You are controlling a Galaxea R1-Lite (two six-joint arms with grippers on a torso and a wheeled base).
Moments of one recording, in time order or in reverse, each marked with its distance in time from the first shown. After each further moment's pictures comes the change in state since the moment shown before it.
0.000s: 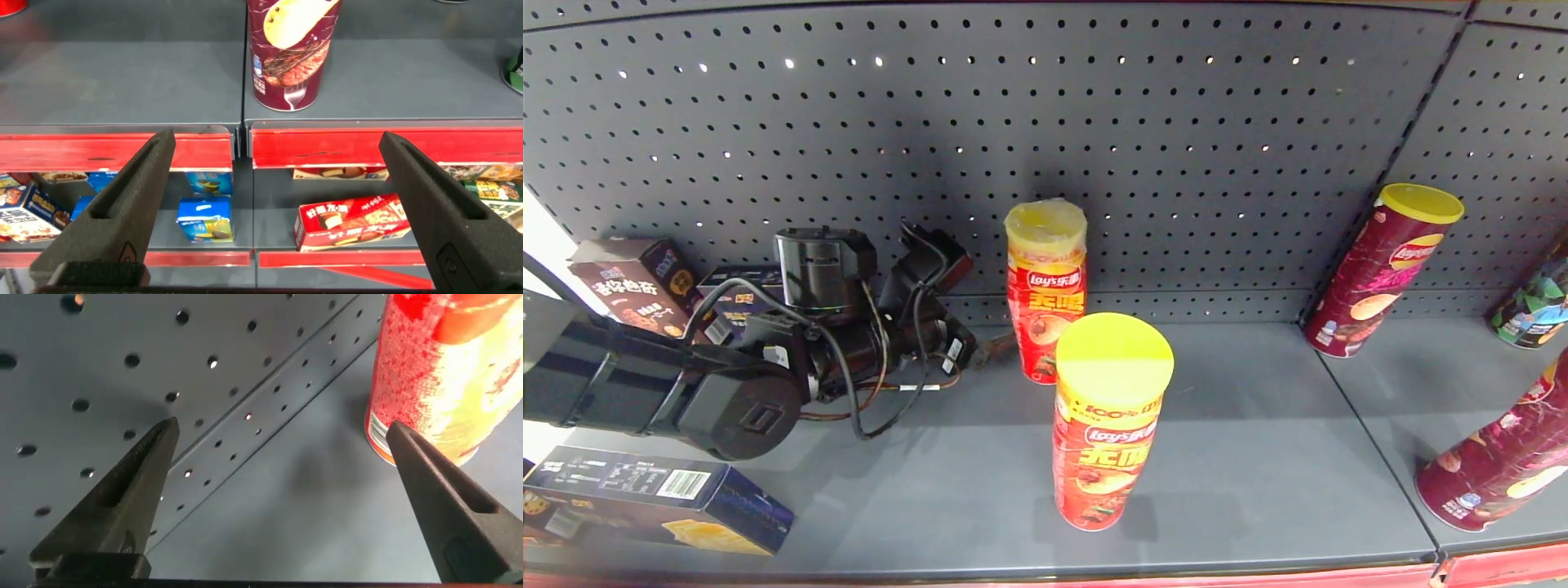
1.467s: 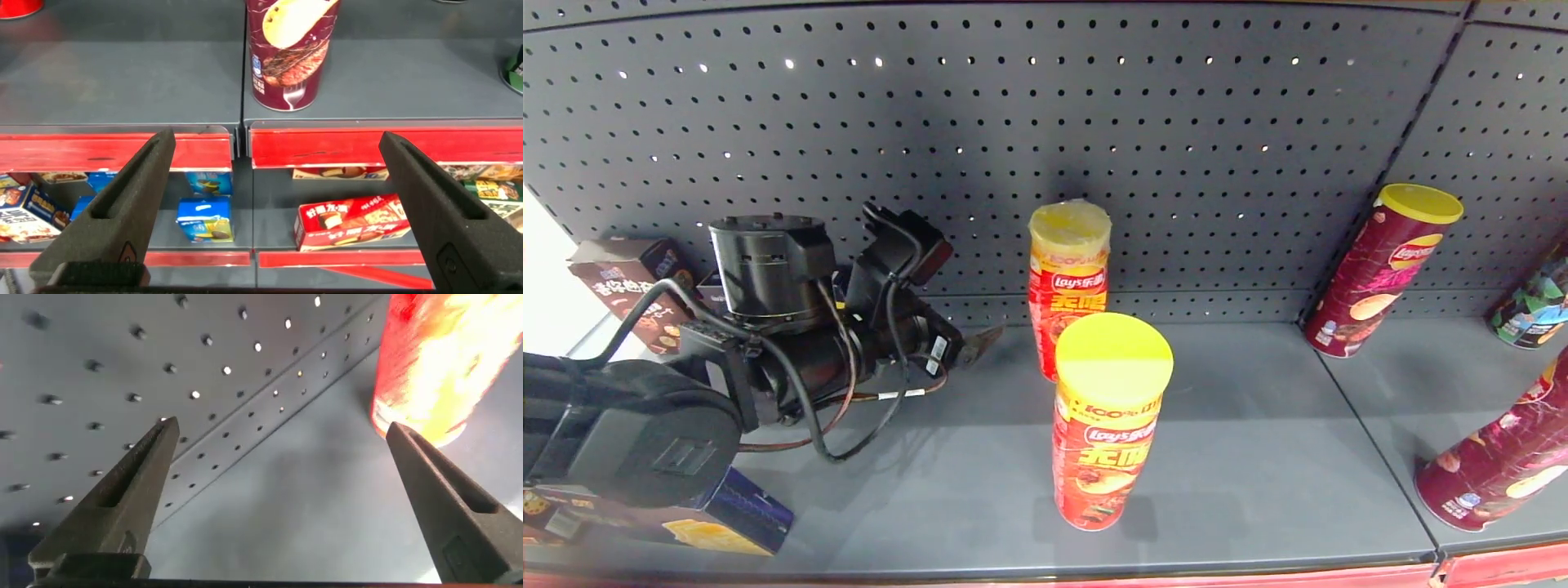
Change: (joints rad) left arm -0.055 -0.154 0.107 -0.010 0.130 -0.045; right arm 0.000 0.000 0.000 0.000 0.000 0.000
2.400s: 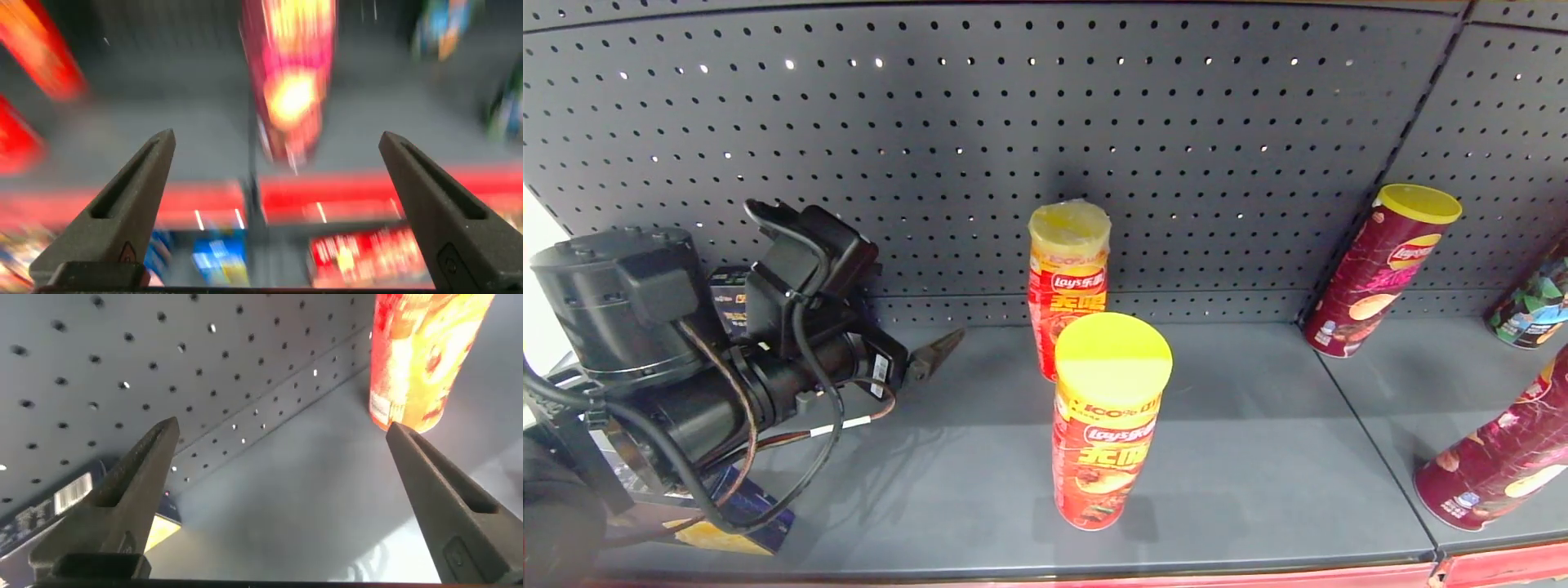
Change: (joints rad) left arm -0.005 -0.203 0.207 -0.098 0.053 -0.026; right arm 0.006 0.130 -0.280 -0.013 0.041 0.079
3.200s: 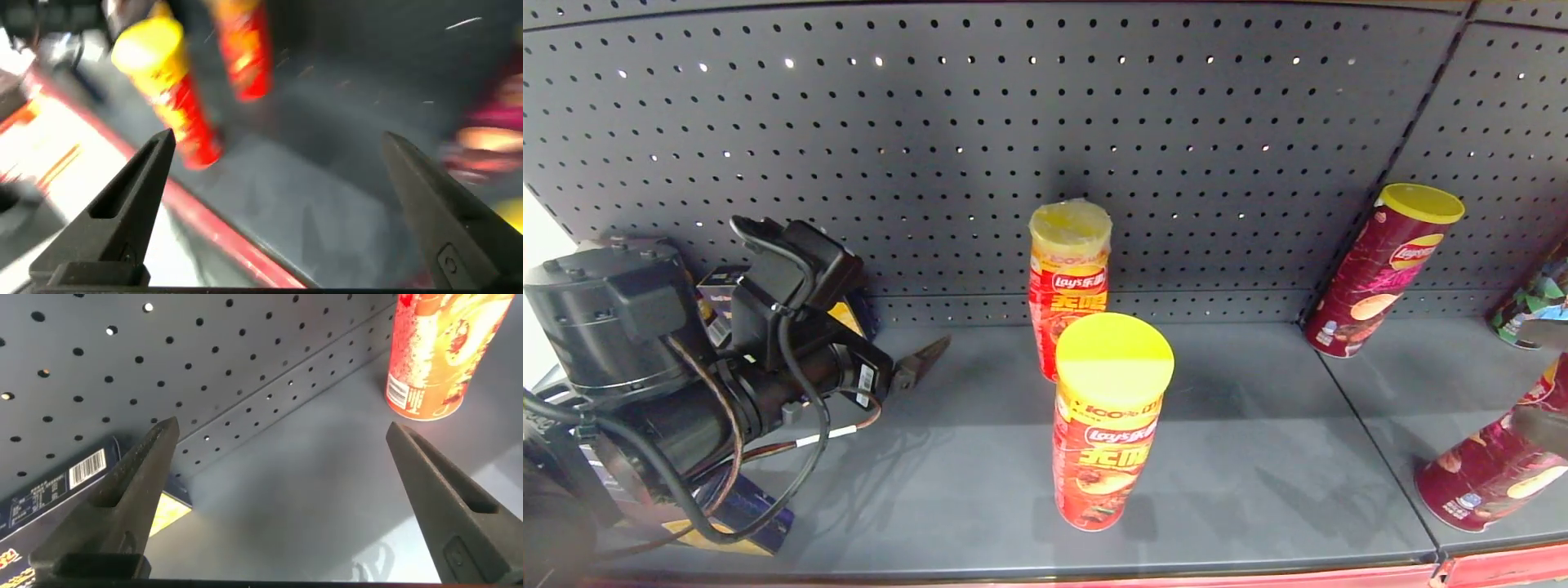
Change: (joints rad) left arm 0.037 -0.007 0.048 -0.028 -0.003 0.000; right arm 0.481 0.755 -0.490 0.008 0.204 -0.141
